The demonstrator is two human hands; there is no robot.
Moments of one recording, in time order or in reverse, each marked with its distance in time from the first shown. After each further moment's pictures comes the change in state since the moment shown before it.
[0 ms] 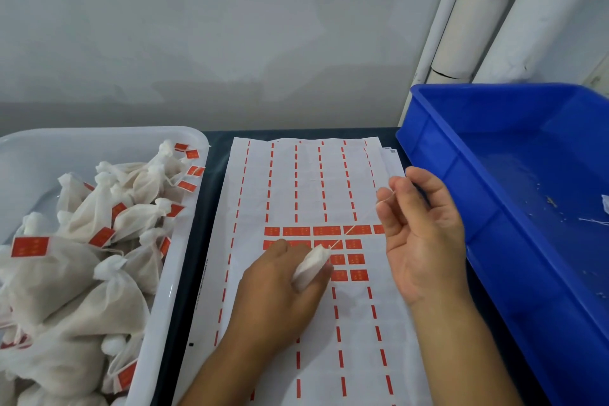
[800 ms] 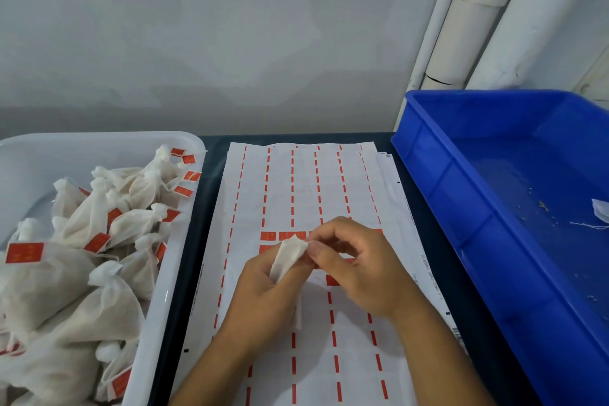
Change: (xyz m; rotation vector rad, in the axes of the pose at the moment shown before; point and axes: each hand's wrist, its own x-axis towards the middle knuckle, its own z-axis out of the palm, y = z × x) left_hand 0.002 0.013 -0.011 -0.551 -0.010 -0.150; right_hand -0.012 0.028 0.002 -0.852 -0.635 -0.104
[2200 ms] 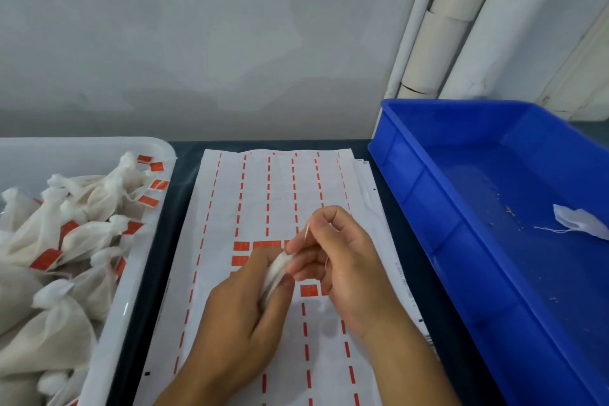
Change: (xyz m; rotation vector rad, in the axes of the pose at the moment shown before) left_hand -0.011 0.002 -0.002 0.334 0.012 0.375; right_hand 0.001 -0.017 -0.001 0.602 0.147 0.228
